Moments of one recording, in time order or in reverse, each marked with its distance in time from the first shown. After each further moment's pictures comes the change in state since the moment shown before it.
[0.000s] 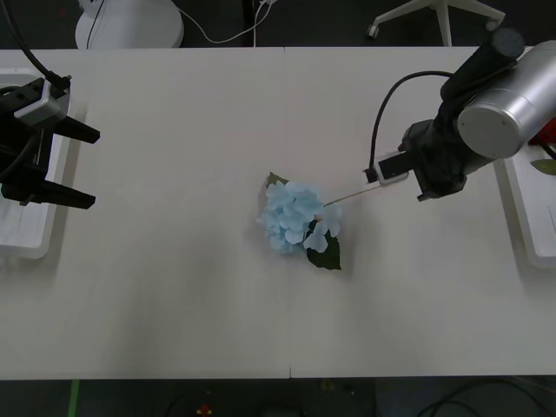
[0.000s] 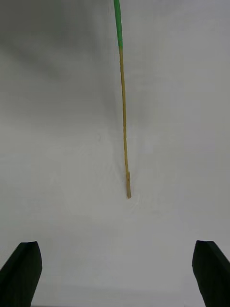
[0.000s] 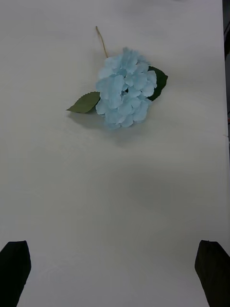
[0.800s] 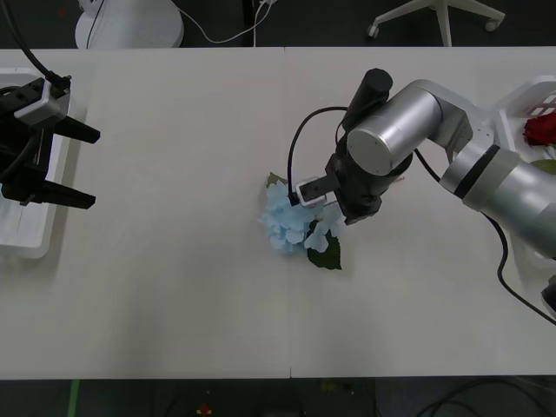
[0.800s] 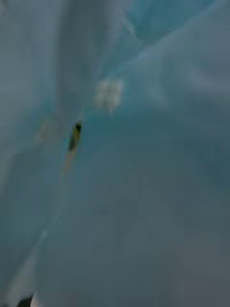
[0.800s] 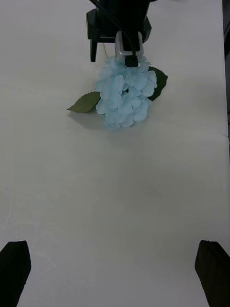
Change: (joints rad) right arm -0.103 0.366 0.103 0.338 0.083 -0.013 0.000; left arm 0.000 0.000 0.000 0.000 0.000 0.000 0.000
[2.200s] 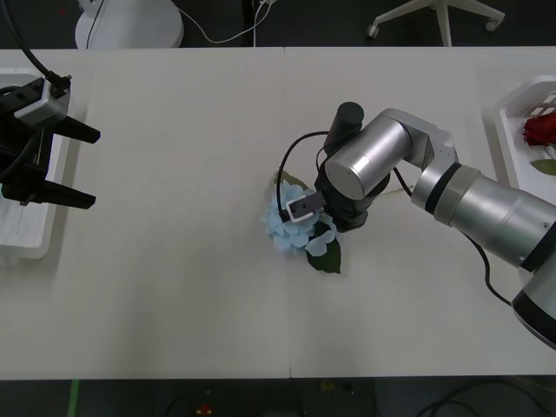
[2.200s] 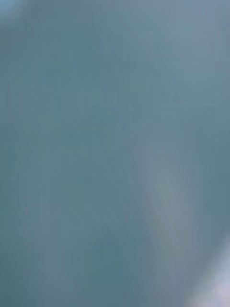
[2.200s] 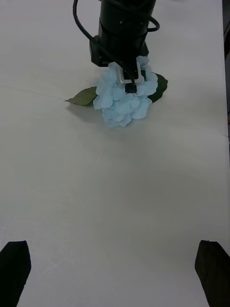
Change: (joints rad) right arm -0.026 0.091 0.093 0.175 0.043 -0.100 0.000; left arm 0.000 0.000 0.000 0.000 0.000 0.000 0.000
